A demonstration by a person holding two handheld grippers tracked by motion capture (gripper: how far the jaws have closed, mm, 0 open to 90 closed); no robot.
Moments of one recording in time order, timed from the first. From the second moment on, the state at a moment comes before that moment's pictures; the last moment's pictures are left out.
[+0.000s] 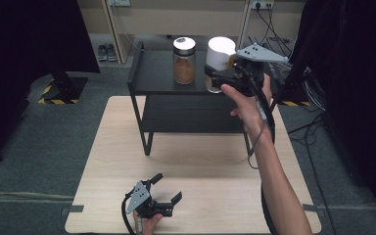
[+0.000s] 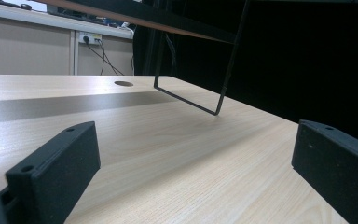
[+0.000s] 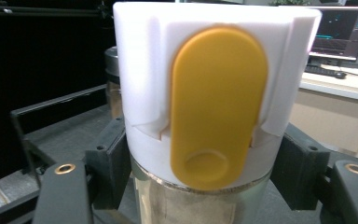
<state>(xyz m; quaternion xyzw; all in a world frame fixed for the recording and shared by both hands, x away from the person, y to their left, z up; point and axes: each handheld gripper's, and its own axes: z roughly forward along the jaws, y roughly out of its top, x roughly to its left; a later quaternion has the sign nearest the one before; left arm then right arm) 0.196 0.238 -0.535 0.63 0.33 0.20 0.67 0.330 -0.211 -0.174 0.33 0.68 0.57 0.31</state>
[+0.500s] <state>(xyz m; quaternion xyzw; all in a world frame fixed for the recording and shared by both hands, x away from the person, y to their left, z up) 0.196 0.239 -0.536 0.63 0.33 0.20 0.68 0.347 -0.198 -0.167 0.36 0.67 0.56 0.33</state>
